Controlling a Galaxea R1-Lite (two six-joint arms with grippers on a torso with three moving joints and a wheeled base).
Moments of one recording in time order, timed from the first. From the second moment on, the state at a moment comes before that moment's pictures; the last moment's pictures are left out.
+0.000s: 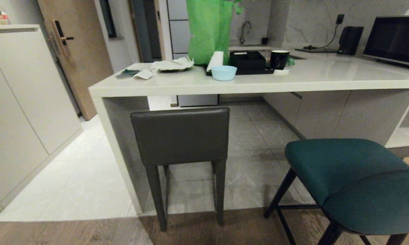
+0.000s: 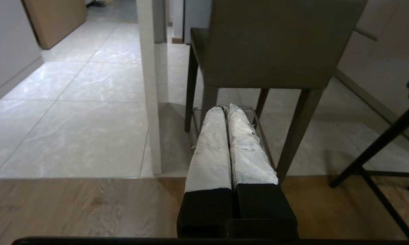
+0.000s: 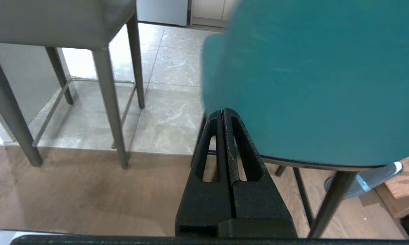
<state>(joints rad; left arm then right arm) 0.01 0.00 0.00 -0.06 -0.06 -0.09 0.00 0.00 0.00 0.01 0.03 -0.14</state>
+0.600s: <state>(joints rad) 0.01 0.00 0.00 -0.06 -0.06 -0.09 0.00 0.00 0.00 0.01 0.03 -0.14</state>
